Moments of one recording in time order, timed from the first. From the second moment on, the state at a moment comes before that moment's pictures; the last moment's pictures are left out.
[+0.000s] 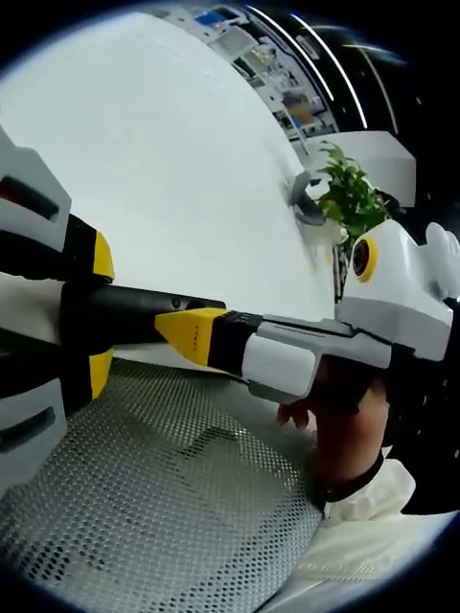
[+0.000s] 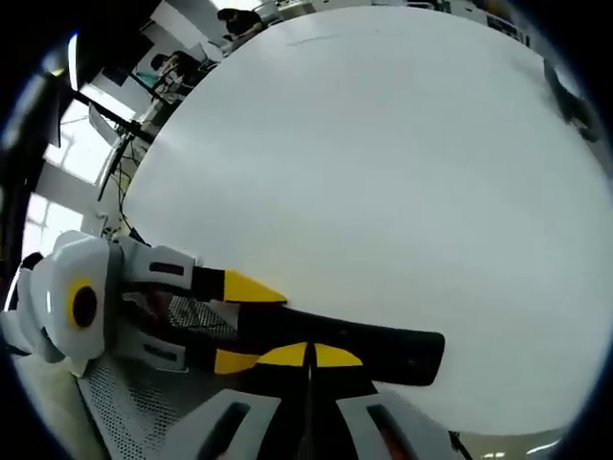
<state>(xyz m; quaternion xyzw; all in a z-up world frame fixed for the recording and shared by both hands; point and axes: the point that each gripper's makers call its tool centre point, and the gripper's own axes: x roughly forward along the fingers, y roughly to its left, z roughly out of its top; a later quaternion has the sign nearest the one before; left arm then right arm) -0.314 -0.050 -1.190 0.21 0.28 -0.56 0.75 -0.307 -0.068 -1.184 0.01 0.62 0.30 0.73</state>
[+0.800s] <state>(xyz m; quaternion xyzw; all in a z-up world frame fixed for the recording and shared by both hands) -0.314 -0.046 -1.190 0.21 0.29 -0.56 0.74 -0.305 -0.068 -1.184 0.01 0.62 0.31 0.72</state>
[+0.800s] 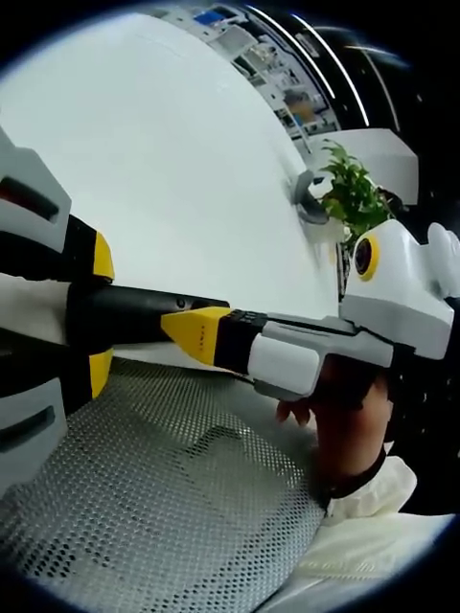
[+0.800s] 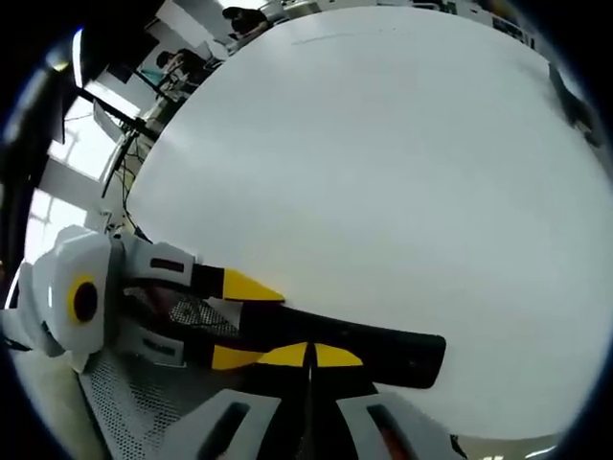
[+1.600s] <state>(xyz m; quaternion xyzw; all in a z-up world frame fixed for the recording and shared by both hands) -0.312 -0.047 -1.191 0.21 0.29 -0.56 0.75 -0.303 -0.070 -1.184 0.01 0.61 0.31 0.73</state>
